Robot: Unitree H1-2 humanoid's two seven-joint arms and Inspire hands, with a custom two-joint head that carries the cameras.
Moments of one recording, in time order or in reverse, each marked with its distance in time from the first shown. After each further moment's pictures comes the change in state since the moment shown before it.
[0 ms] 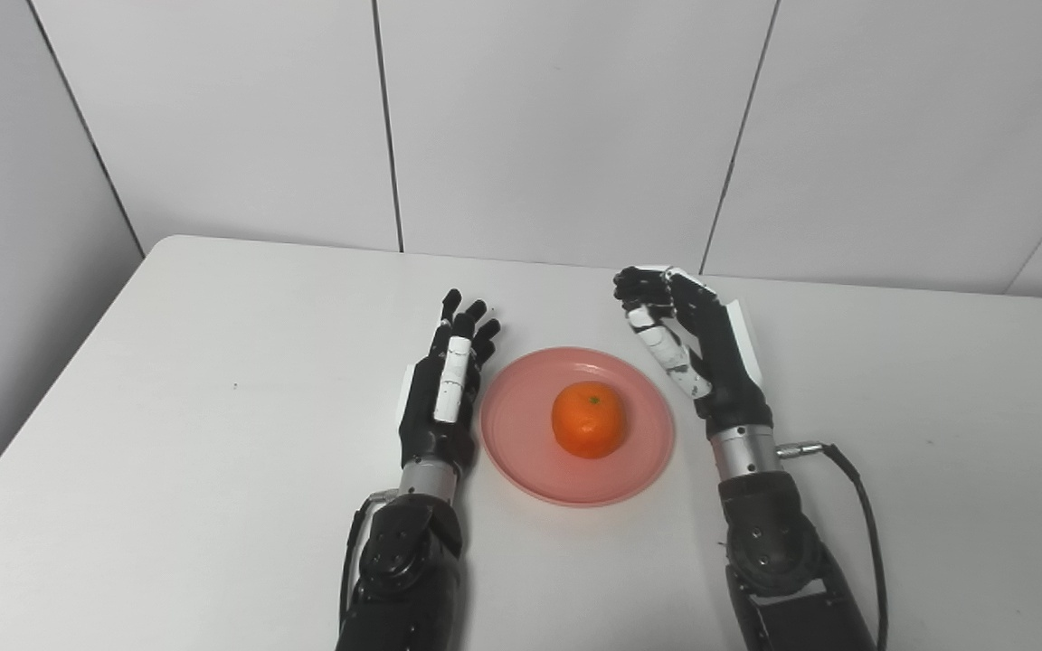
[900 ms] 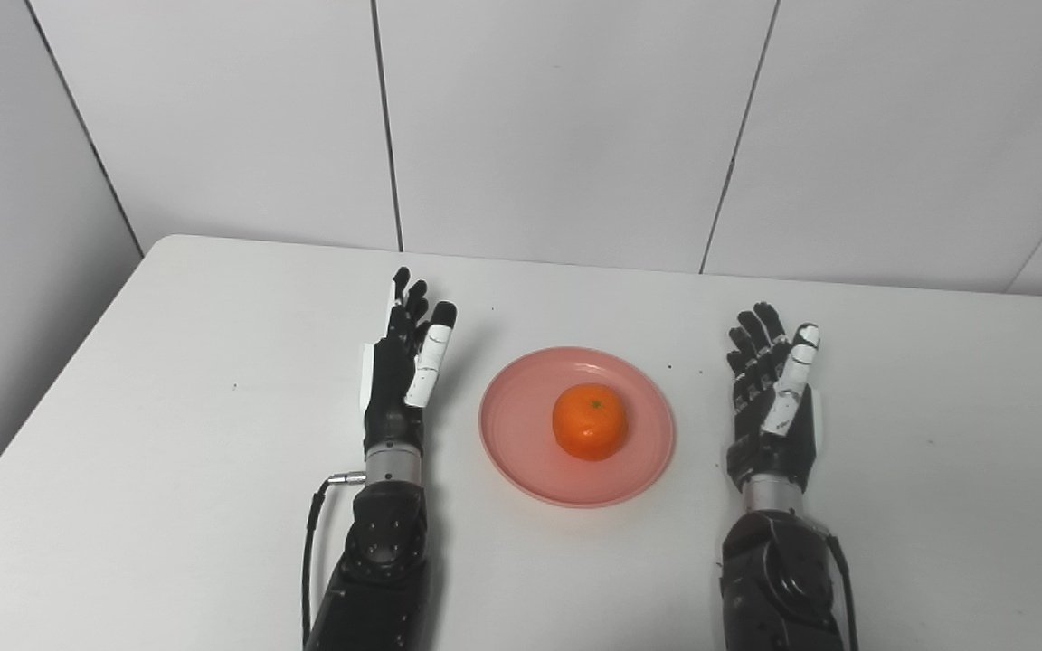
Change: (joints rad) left arm -0.045 0.099 -0.051 0.042 0.269 -0.070 0.175; right arm 0.040 0.085 -0.150 0.109 0.302 0.055 -0.002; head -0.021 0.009
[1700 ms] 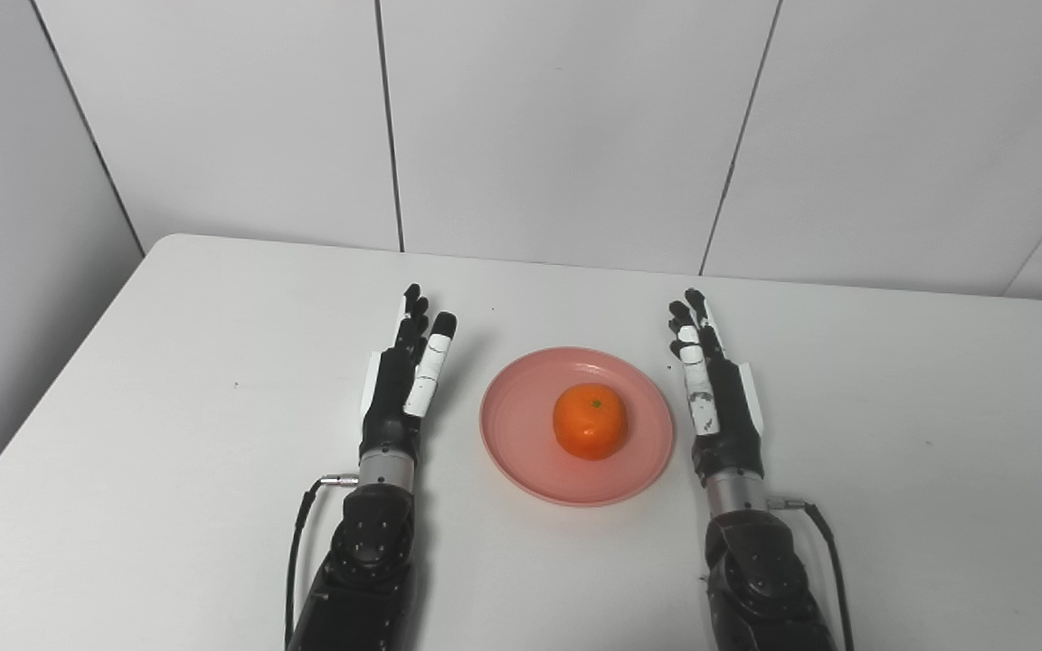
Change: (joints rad) left arm 0.018 0.020 -0.017 -0.024 -0.007 0.069 -0.049; right arm -0.004 -0.062 0.121 0.057 -0.205 -0.063 0.023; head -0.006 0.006
